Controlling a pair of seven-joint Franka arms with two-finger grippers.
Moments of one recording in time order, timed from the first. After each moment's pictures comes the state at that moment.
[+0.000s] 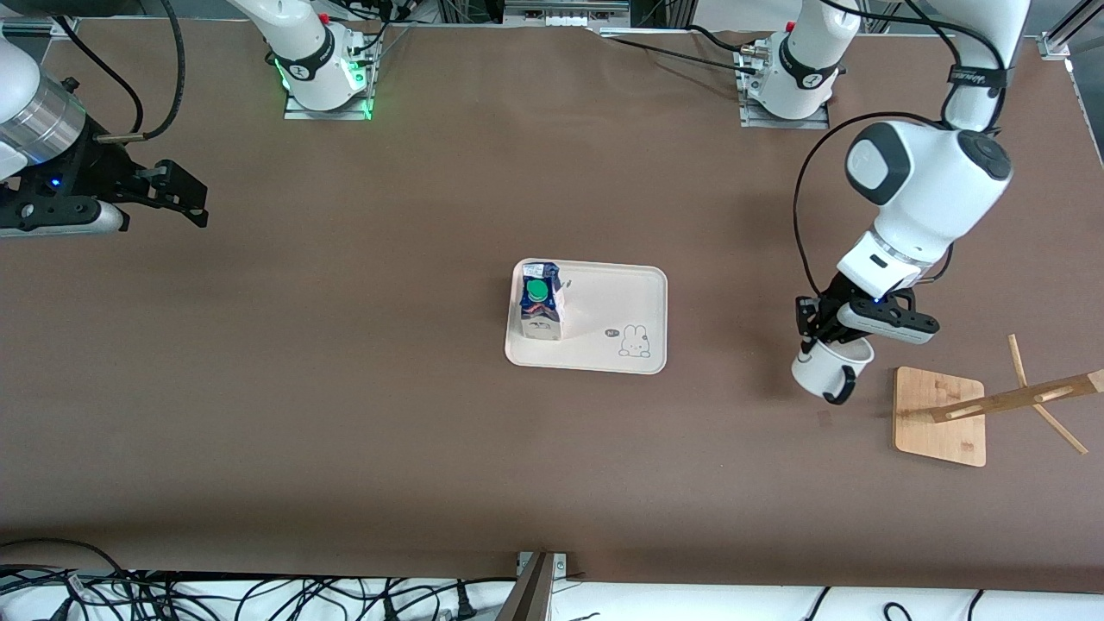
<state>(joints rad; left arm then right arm) -0.24 0.16 0.09 -2.14 -0.43 2.64 0.34 0.13 0.02 0.00 -1.59 -0.03 1.65 0.06</state>
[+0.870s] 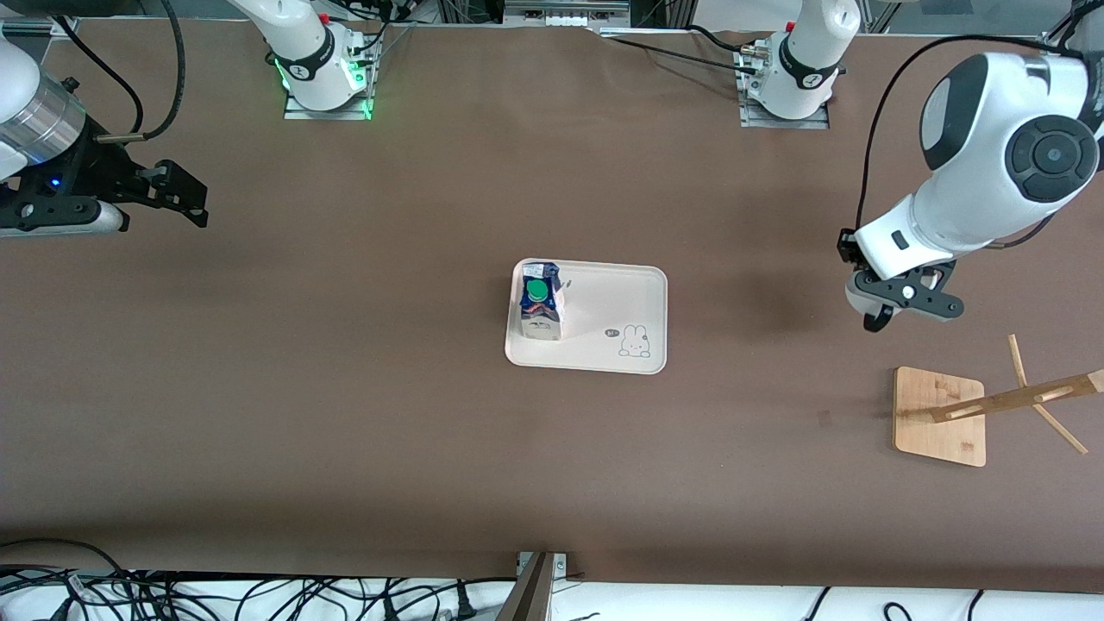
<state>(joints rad) -0.26 0.13 0.10 -1.75 0.04 1.70 0.08 0.13 0.02 0.00 -1.59 -0.03 1.65 0.06</state>
